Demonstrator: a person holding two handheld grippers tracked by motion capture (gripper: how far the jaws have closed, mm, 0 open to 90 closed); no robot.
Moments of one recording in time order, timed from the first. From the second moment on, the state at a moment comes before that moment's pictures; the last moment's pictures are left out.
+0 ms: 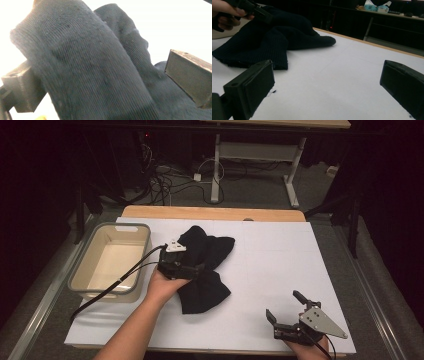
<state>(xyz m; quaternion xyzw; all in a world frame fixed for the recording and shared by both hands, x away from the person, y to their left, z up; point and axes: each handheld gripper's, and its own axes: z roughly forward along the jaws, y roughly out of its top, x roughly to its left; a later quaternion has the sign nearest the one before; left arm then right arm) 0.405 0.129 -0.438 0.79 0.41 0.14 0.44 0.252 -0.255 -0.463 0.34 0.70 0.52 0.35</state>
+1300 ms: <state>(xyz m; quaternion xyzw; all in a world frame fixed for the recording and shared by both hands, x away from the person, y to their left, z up) 0.273 0.205 -0.486 0.76 0.41 0.14 0.49 0.269 -0.205 -0.469 0.31 0.73 0.53 0.29</state>
